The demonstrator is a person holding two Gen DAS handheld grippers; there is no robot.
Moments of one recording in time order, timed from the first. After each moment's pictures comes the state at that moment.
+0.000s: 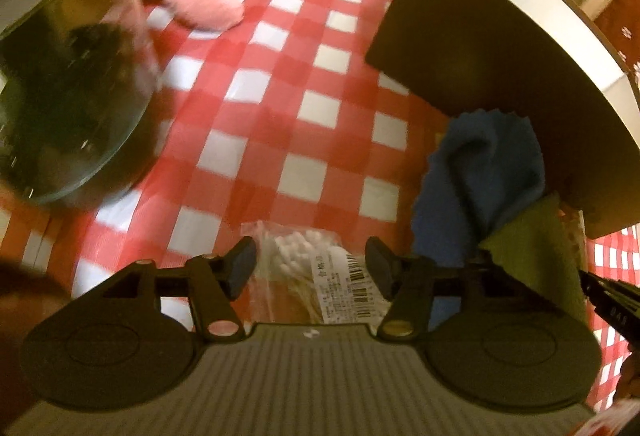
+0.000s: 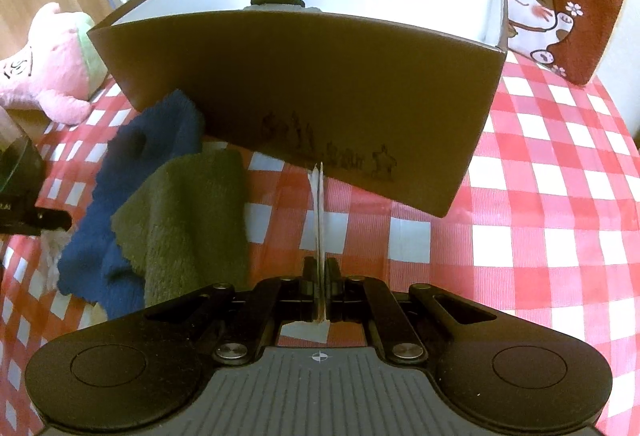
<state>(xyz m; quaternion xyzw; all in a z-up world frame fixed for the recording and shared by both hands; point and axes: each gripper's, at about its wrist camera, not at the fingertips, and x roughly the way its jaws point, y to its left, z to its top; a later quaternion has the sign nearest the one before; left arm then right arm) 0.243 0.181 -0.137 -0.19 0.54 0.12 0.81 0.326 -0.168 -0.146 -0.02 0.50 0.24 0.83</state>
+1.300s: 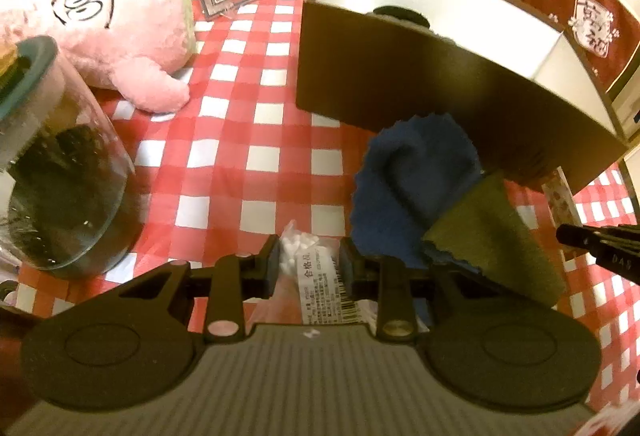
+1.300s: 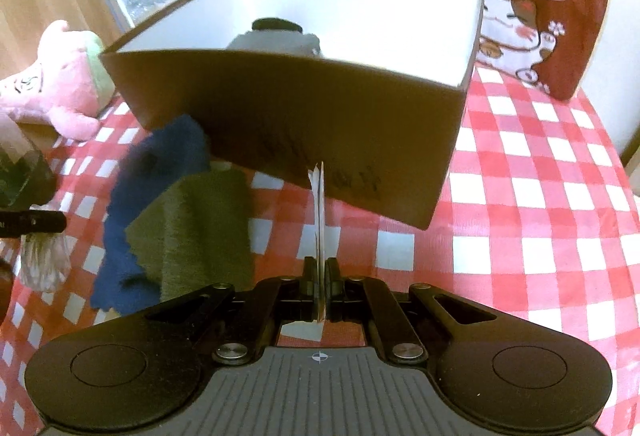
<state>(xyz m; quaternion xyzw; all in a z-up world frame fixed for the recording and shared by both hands) 0.233 0.139 -0.094 -0.08 0.49 0.07 0.87 0.320 -0.180 -0.123 -0.01 0.48 0.25 0.84</state>
